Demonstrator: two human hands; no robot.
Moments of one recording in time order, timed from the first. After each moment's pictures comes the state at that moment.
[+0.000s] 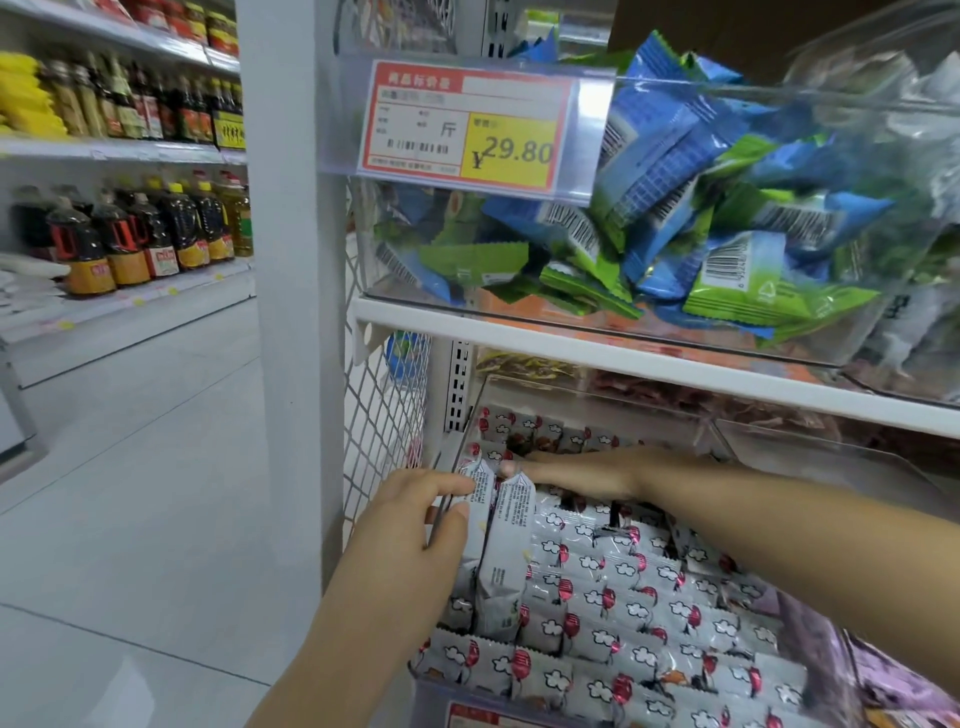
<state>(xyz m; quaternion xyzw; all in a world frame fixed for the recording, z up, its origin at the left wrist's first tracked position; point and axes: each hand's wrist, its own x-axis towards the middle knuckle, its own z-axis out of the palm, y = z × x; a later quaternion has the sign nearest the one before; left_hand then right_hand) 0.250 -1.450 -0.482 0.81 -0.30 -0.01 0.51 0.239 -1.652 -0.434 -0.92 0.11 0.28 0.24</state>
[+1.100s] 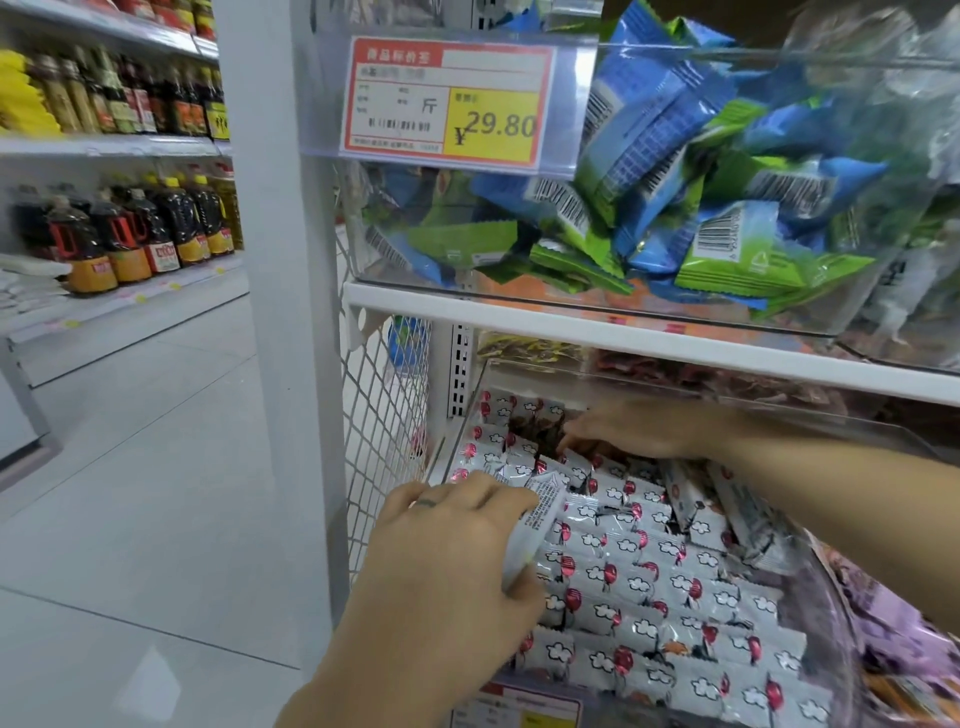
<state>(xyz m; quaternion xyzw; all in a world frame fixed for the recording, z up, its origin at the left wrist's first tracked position) 0.220 -1.451 -0.461 0.87 -0.44 0.11 0.22 0.234 -1.693 -0.437 -0.97 0.08 0.16 0.18</state>
